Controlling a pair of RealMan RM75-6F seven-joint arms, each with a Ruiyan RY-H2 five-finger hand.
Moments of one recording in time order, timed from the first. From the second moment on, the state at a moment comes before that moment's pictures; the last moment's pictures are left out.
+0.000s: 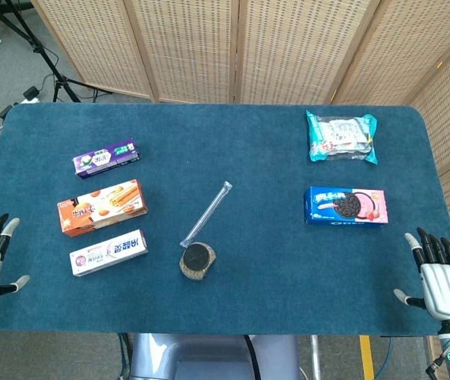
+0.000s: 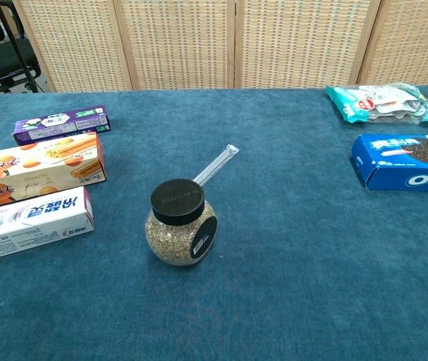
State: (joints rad) left arm -0.10 -1.12 -0.04 -1.66 1.43 1.43 0.18; right arm 0.09 -1.09 0.05 -1.69 -1.39 1.40 -0.24
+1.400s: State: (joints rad) left arm -0.12 -1.10 -0.04 -1.74 1.37 1.38 0.21; right arm 0.09 -1.09 0.05 -1.70 -1.37 1.37 -0.23
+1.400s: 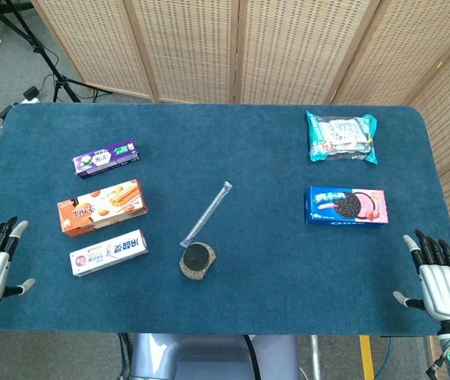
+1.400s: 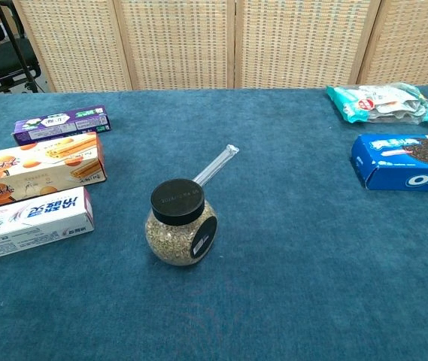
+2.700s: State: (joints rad) left arm -0.86 -0.94 -0.10 -1.75 0.38 0.52 0.36; right arm 0.10 -1.10 0.03 -1.69 -1.39 1.35 -0.23
